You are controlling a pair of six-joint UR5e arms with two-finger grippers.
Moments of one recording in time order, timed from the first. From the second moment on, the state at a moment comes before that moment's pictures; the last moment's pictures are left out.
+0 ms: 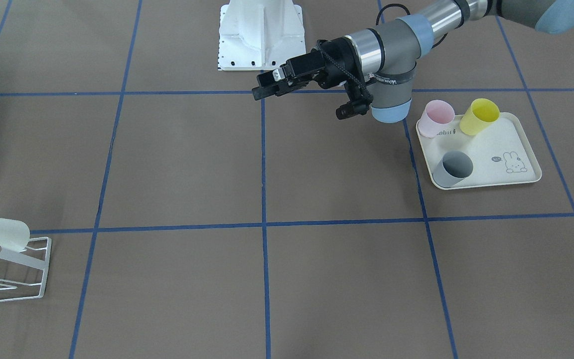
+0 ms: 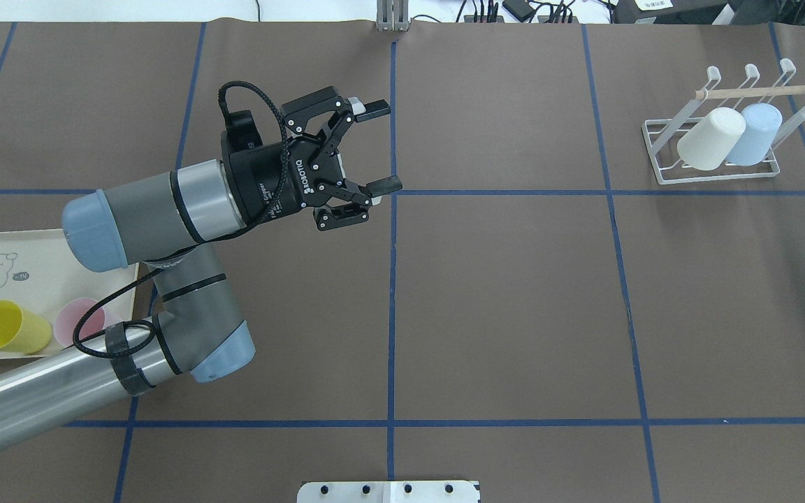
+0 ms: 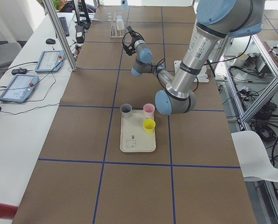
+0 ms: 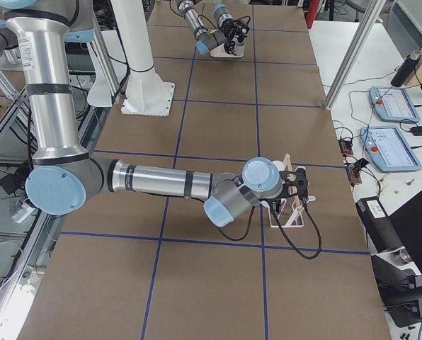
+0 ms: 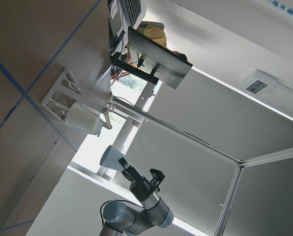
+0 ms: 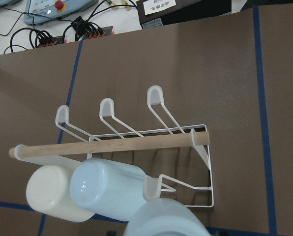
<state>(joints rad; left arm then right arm) -0.57 -2.19 -1.47 -3.33 -1.63 -2.42 1.53 -1.46 1.39 -0.80 2.53 0.55</state>
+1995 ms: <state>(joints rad) -0.56 -2.20 -1.46 -3.33 -1.63 -2.42 1.45 -1.38 1.36 -0.93 2.39 0.44</state>
